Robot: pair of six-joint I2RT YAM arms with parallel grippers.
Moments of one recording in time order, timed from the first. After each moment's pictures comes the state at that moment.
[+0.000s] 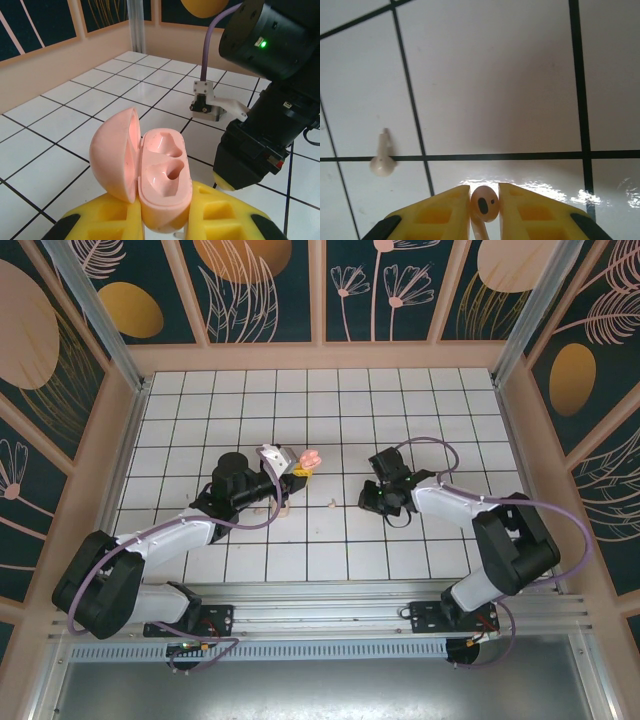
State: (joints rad) left arm -0.56 1.32 0.57 0.53 0.48 0.10; right arm 0.56 1.53 0.80 -0.38 -0.13 0.74
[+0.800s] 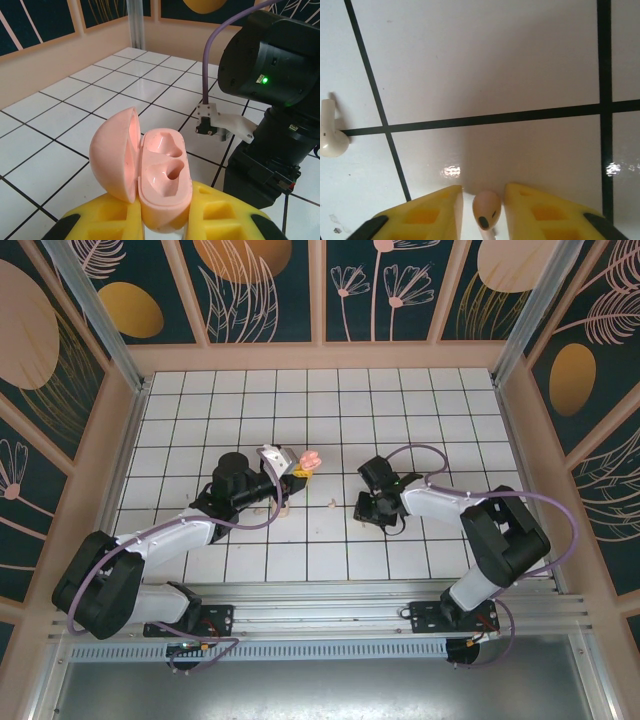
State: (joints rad) left arm -0.56 1.32 0.57 0.51 0.48 0.10; right arm 0.63 1.58 0.81 -0.46 -0.10 0.78
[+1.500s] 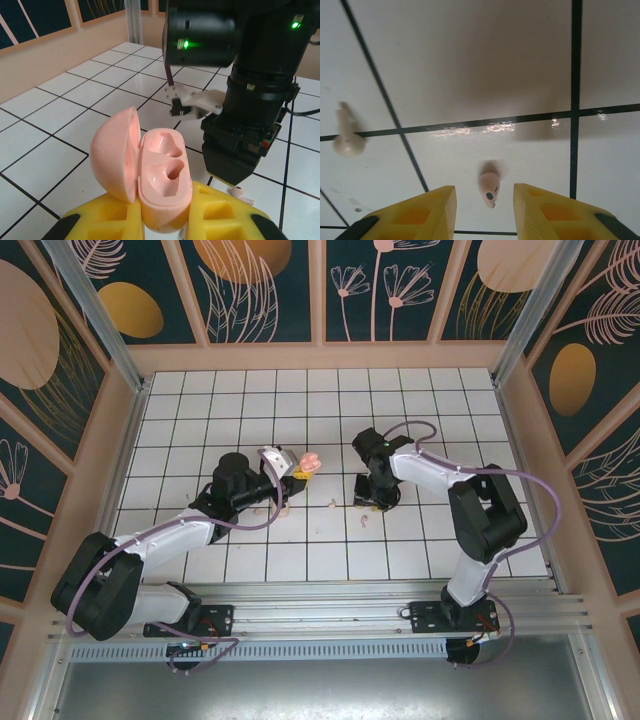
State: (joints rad) left arm -0.56 1.31 0.57 0.49 0.49 0.12; right arm 0.57 1.77 1.18 -0.89 -0.16 0.69
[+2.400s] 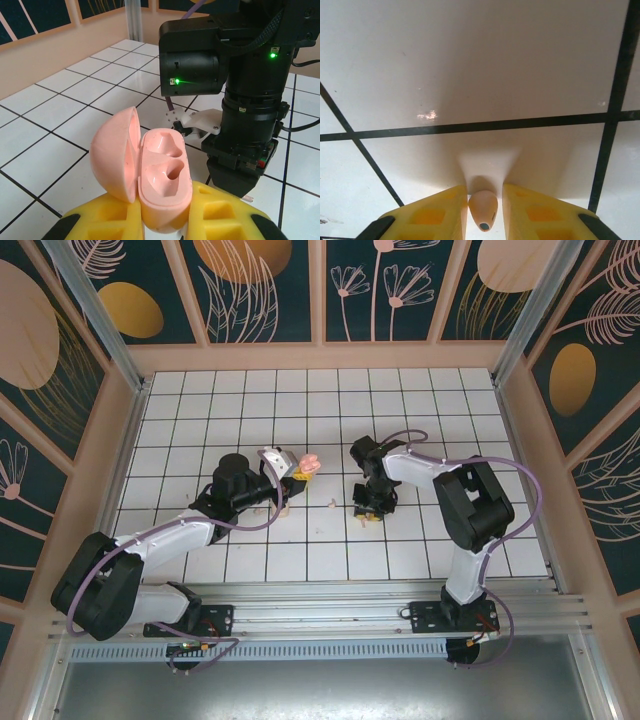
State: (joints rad) left arm -0.56 1.31 0.56 0.49 0.48 0.12; right arm 0.57 1.85 1.16 -0.88 -0.21 0.67
